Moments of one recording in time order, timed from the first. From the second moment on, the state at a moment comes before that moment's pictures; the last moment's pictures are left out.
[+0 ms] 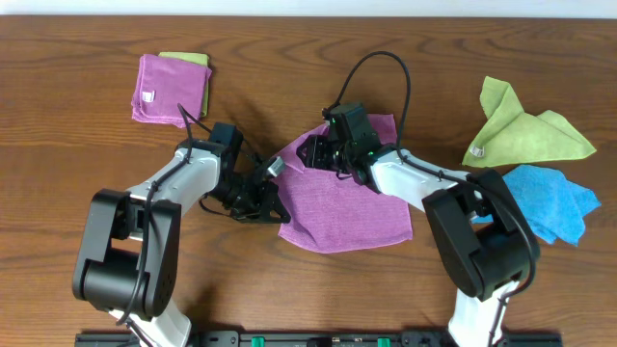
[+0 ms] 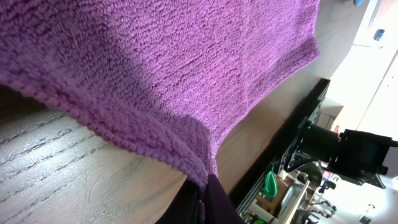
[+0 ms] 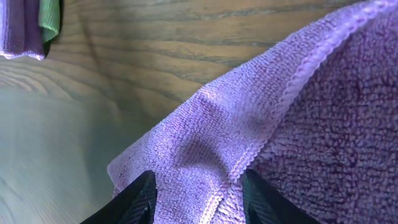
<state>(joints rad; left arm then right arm) -0.23 1.82 0.99 -0.84 0.86 0.04 0.50 2.00 1.09 0.03 -0.34 0.66</state>
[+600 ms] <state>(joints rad) -0.23 1.82 0.99 -0.84 0.86 0.04 0.50 2.08 1.09 0.25 -0.35 0.68</state>
